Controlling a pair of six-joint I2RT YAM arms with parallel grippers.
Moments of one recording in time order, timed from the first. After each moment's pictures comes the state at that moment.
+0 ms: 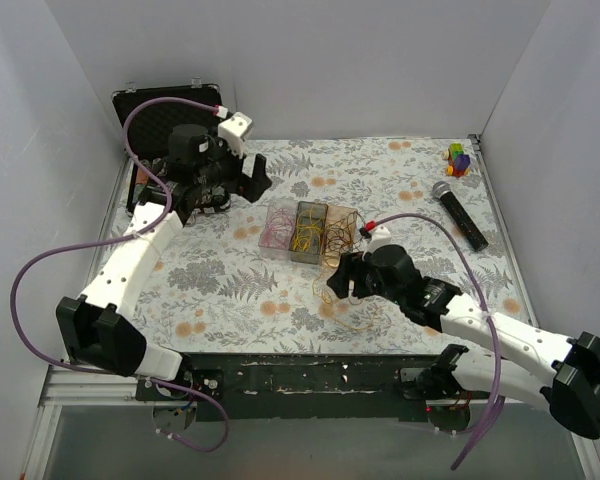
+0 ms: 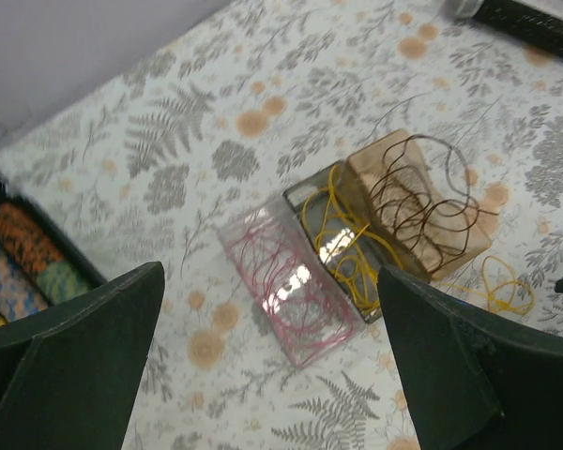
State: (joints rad) left arm -0.37 1.40 1.42 -0.37 0.37 0.16; right arm 0.78 0.96 0.57 -0.09 0.06 0.57
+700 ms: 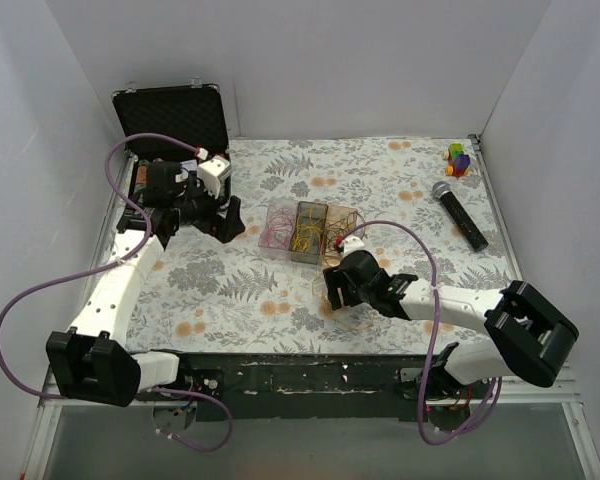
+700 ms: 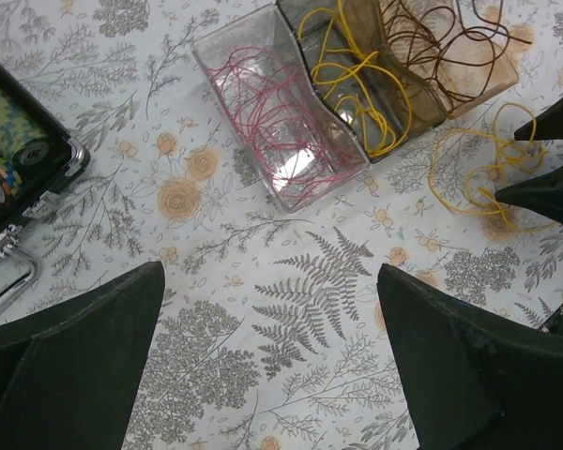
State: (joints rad) left arm -0.18 1.23 1.17 -0.62 0.50 0.27; right arm 0.90 1.34 0.58 -0.09 0.22 0.42
